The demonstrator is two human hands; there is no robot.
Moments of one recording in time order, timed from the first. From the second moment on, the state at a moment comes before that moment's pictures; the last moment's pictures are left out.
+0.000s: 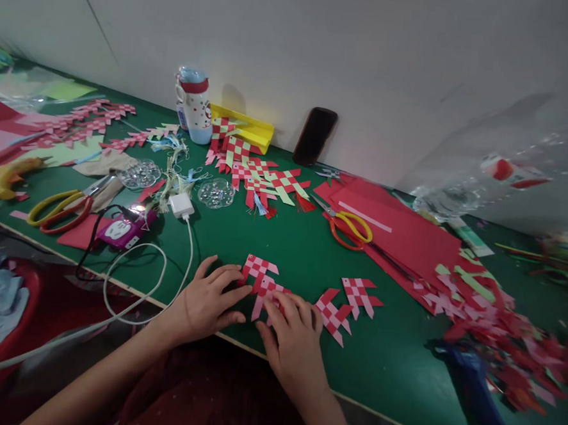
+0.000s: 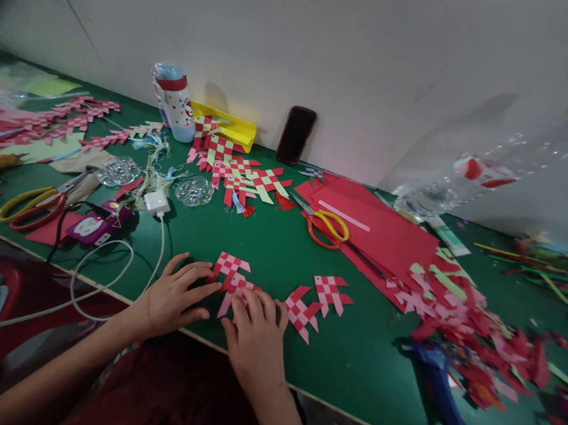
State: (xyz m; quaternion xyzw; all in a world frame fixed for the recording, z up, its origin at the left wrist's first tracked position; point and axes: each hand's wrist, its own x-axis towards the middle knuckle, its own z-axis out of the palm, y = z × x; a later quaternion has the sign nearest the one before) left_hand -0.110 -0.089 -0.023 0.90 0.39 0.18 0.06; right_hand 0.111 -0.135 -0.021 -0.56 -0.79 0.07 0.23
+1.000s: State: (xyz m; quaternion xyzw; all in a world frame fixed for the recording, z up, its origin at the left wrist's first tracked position) left_hand -0.106 -0.085 -0.024 0.91 0.37 0.17 0.03; right_hand 0.113 -0.131 -0.021 -0.53 -0.81 0.08 0.22
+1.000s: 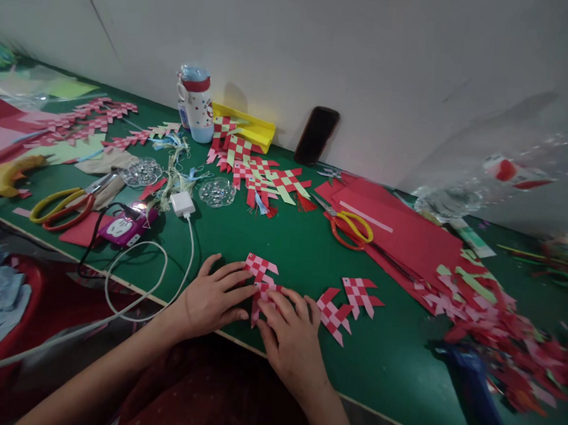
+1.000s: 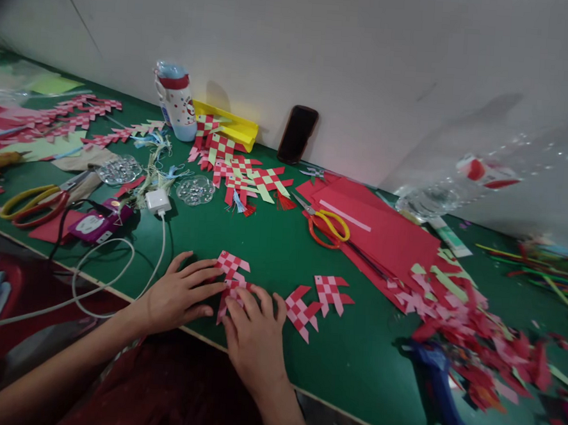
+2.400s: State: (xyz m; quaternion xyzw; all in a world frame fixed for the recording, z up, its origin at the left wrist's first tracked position) left_hand -0.110 -0.086 -0.026 0.91 0.37 0.19 0.07; right_hand 0.115 -0.128 -0.019 -0.55 -0.81 0.06 0.21
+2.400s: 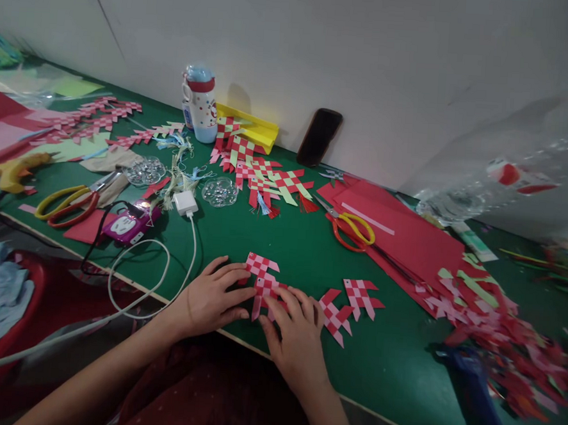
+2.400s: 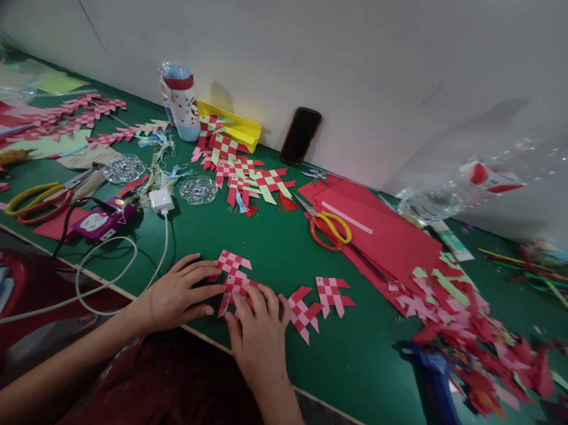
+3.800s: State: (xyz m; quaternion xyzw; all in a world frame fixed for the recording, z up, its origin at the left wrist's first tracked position) left_hand -0.106 -0.085 -0.027 0.91 0.37 0.19 0.06; right_hand 0.117 -0.130 -0.022 -0.54 -0.81 0.06 0.24
